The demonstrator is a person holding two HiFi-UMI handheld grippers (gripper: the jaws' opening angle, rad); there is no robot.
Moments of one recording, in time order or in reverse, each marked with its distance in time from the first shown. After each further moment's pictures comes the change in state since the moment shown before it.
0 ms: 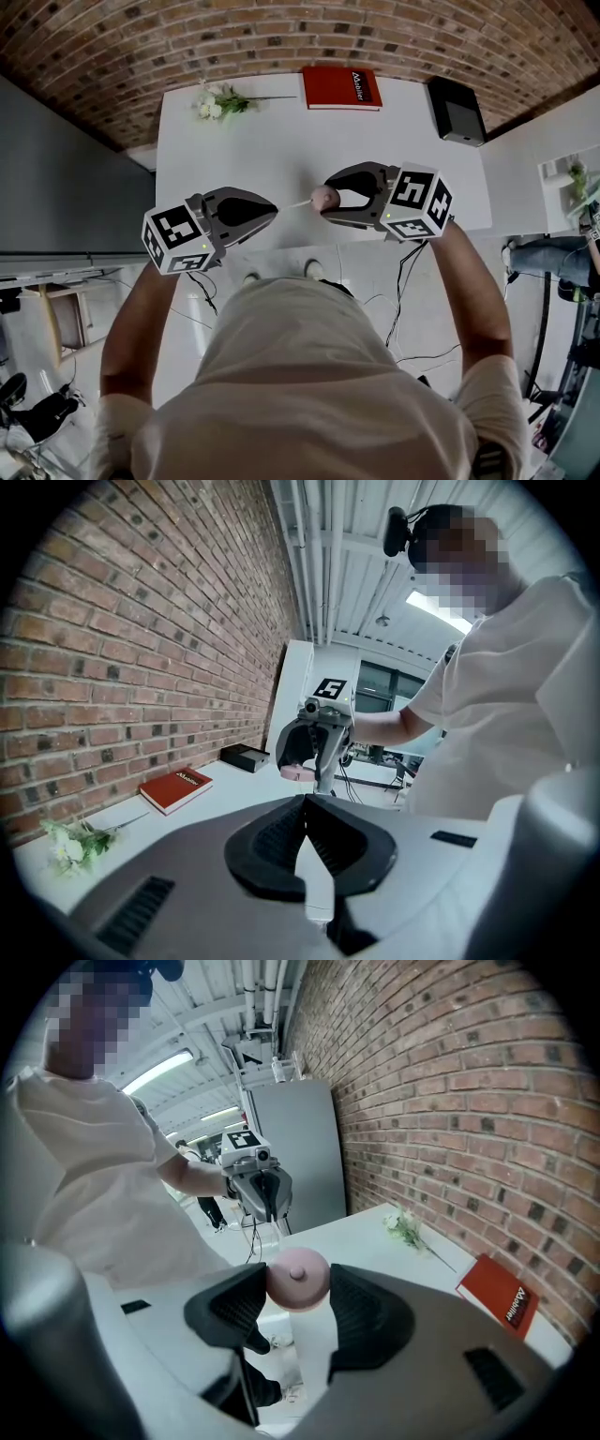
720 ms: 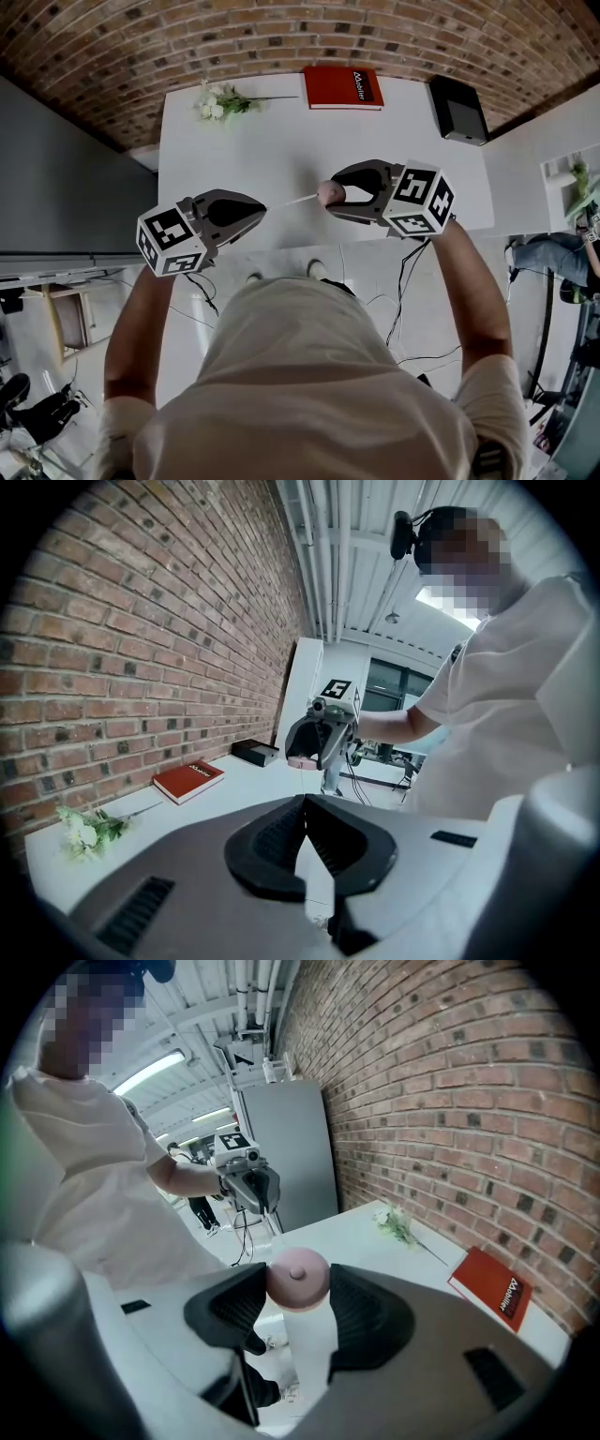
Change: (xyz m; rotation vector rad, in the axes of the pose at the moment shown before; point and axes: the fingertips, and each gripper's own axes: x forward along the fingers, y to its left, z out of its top) left arm -0.015 0.010 -0.016 -0.028 0.016 0.058; right arm -0.002 -0.014 -0.012 0.030 -0.002 -0.047
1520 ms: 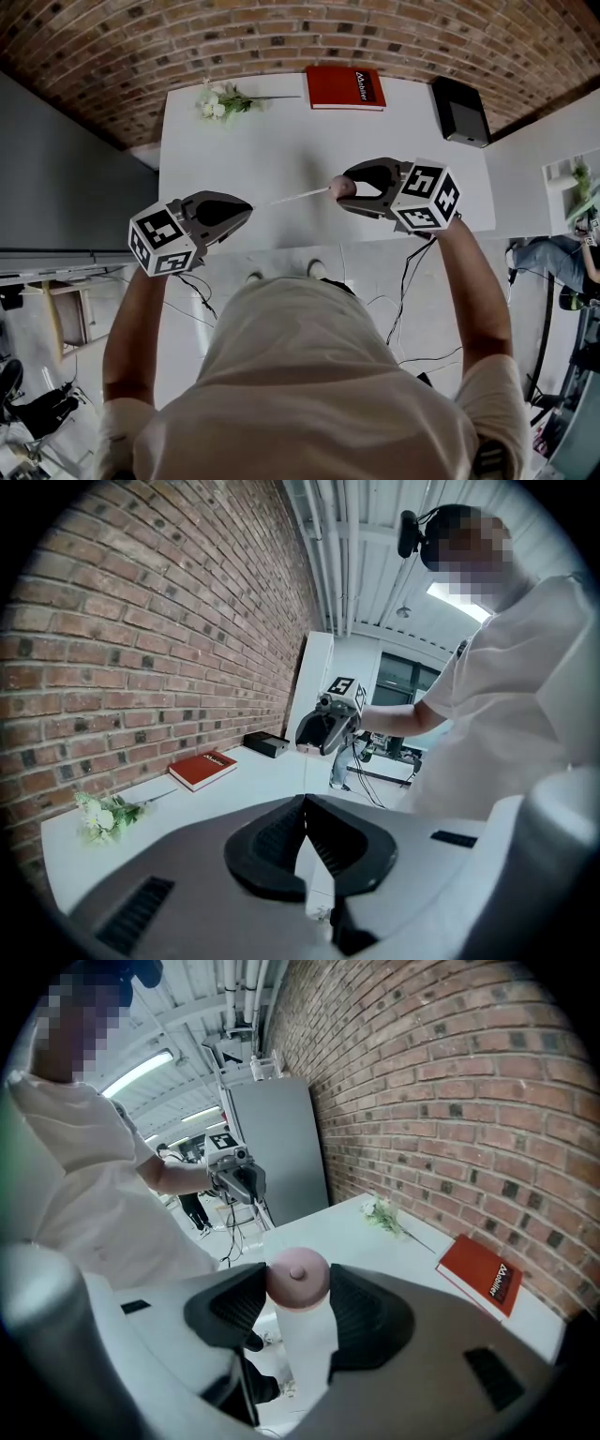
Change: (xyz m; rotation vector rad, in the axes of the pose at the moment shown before) left arm -0.017 0.014 -0.019 -0.028 0.040 0.060; right arm -0.010 -0.022 -0.019 0.045 0.020 -0.039
